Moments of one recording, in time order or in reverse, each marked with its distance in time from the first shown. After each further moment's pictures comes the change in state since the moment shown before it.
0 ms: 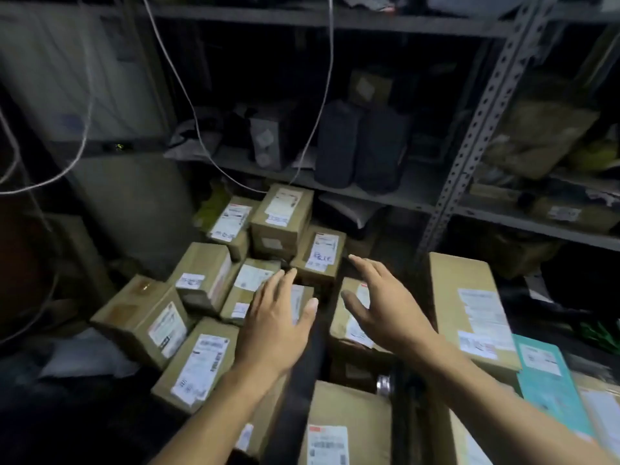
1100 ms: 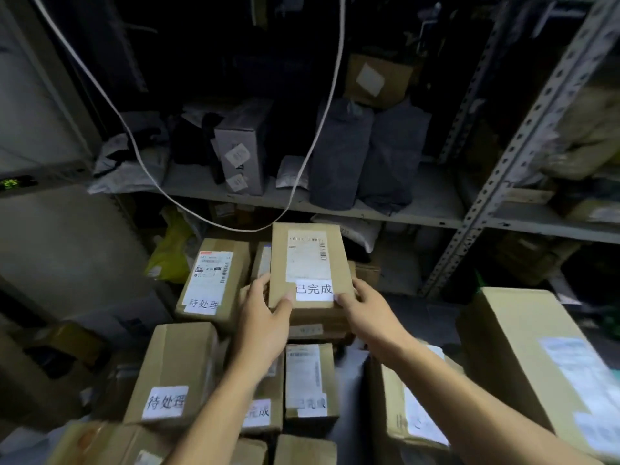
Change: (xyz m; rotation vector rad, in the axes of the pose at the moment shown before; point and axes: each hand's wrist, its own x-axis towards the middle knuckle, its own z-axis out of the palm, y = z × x) left_hand 0.234 -0.114 0.021 -0.506 -0.074 -0.236; right_hand 0.211 0.008 0.125 0.699 0.038 0.619
